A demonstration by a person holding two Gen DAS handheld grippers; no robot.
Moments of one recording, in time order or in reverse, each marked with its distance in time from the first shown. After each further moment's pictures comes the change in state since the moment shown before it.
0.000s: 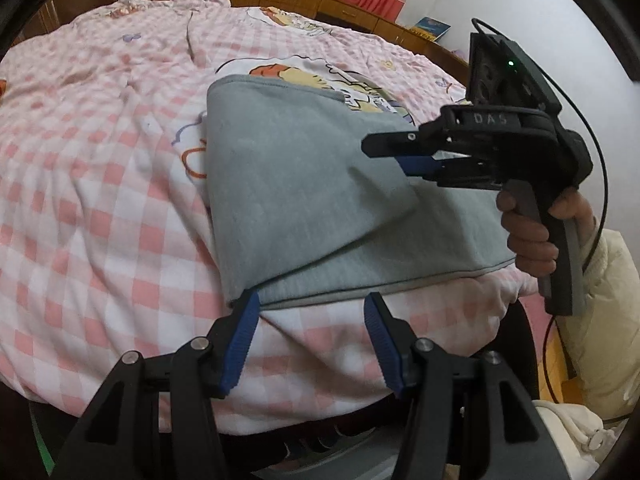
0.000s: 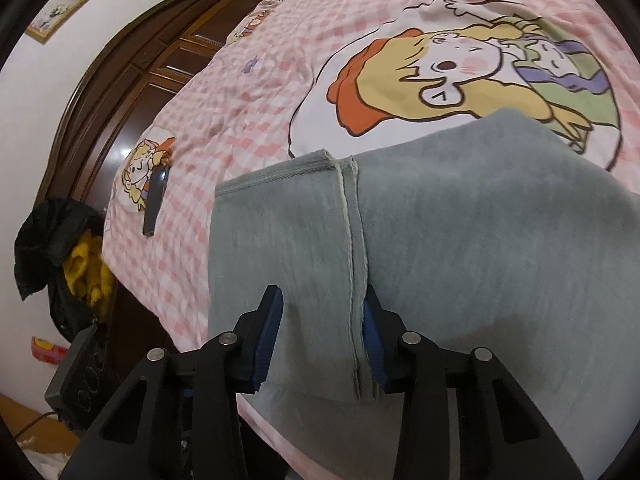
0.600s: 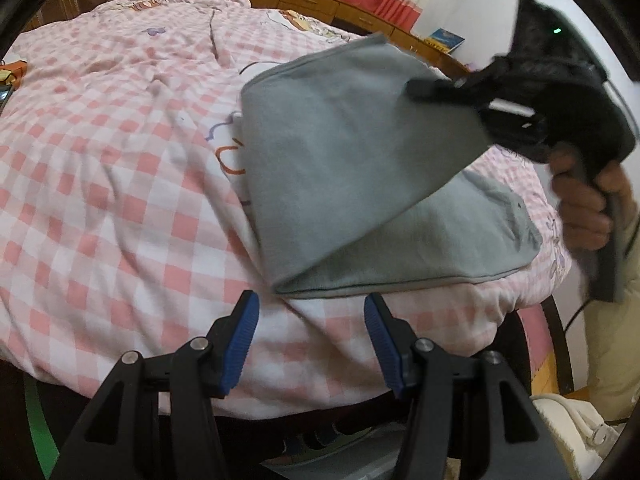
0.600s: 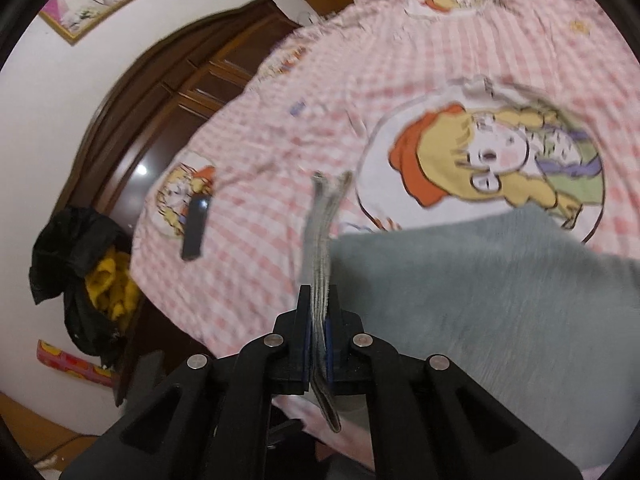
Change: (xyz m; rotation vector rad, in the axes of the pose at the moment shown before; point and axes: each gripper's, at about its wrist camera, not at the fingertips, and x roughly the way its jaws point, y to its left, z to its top) left arm -0.020 0.010 -0.007 -0.059 -0.026 0.019; right arm -0.071 0.079 0.012 -0.052 -0.133 0.012
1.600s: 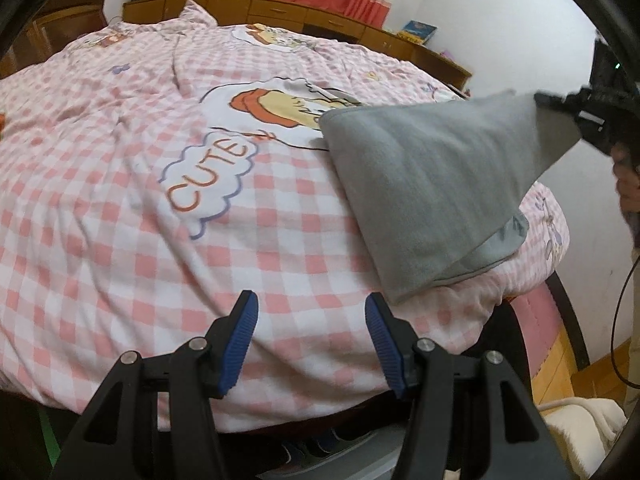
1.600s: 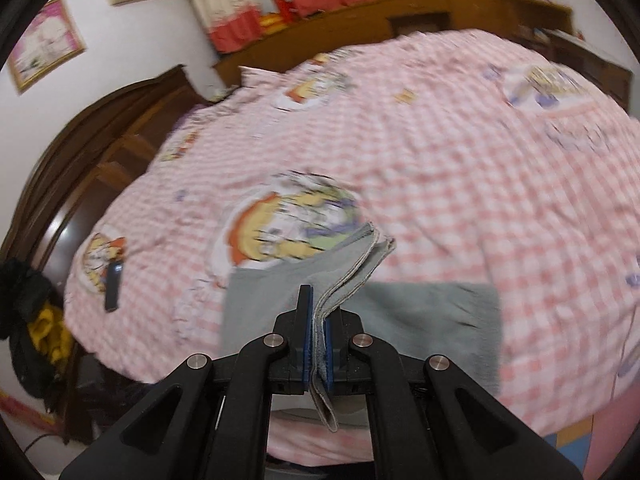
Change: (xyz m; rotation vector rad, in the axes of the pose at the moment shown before) left arm -0.001 -0.049 0.010 0.131 -0.017 -0.004; right arm -0.195 -0.110 -0.020 0.103 -0.220 -0.391
